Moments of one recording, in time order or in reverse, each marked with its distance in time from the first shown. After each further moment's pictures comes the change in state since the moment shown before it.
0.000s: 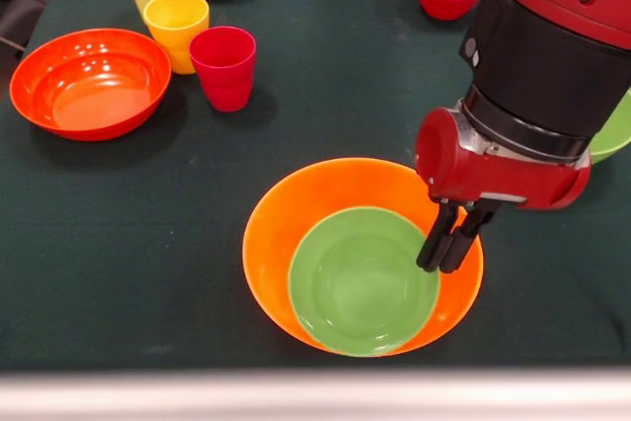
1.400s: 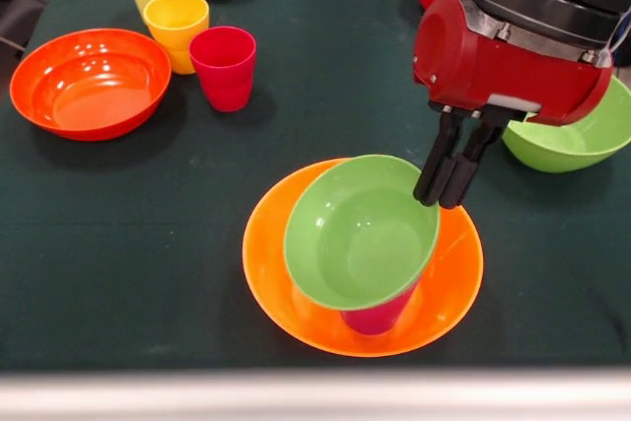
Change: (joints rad) arm 0.003 -0.189 -0.033 0.218 -0.005 -0.109 0.000
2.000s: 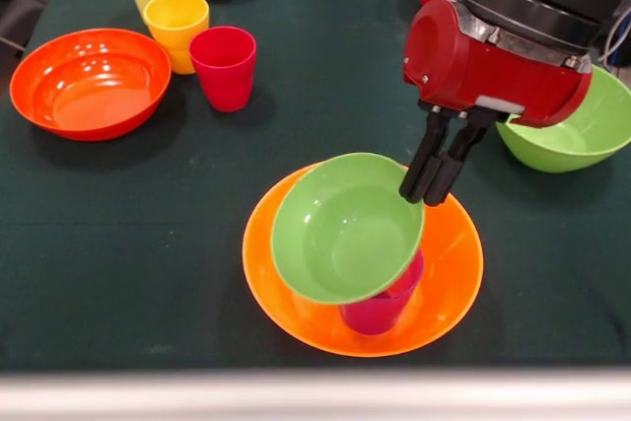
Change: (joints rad) arm 0.018 -0.003 -0.029 0.035 -0.041 -0.027 0.000
